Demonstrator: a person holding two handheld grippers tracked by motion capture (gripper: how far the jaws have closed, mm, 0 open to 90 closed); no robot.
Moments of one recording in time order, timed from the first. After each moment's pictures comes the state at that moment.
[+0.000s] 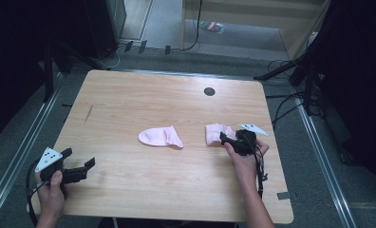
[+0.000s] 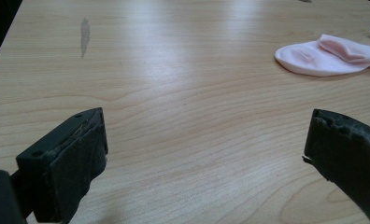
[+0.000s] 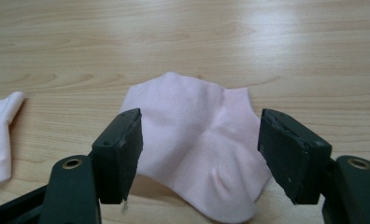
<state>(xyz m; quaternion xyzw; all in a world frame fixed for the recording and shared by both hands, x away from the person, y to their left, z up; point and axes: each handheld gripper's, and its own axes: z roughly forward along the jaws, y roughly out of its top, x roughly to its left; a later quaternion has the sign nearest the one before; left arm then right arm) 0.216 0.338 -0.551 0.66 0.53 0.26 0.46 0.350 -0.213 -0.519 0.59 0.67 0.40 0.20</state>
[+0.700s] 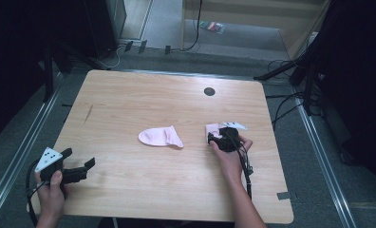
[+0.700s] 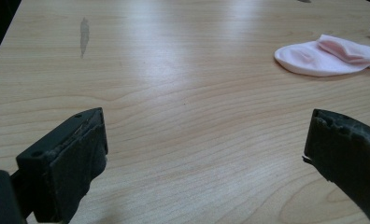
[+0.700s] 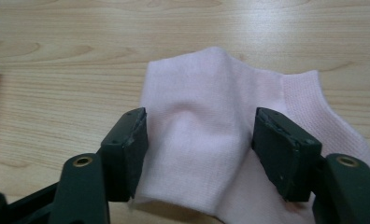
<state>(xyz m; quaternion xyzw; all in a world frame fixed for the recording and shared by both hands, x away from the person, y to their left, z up) 0.216 0.338 -0.551 0.66 0.53 0.26 0.46 0.370 -0.169 -0.541 0.59 0.69 0.35 0.21</state>
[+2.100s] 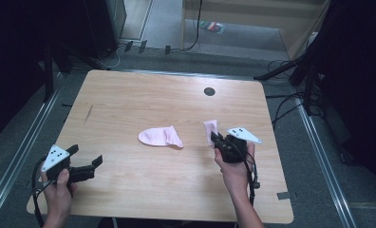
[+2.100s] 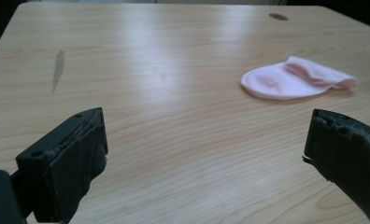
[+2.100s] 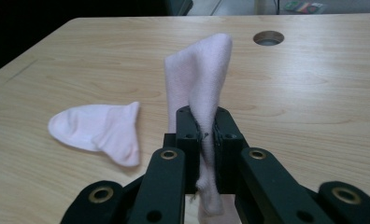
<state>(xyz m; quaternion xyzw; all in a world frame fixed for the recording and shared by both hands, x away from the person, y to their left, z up) 0.213 0.304 -0.522 0.66 0.51 0.27 0.48 0.295 -0.164 -0.468 0.51 0.69 0.46 0.21</state>
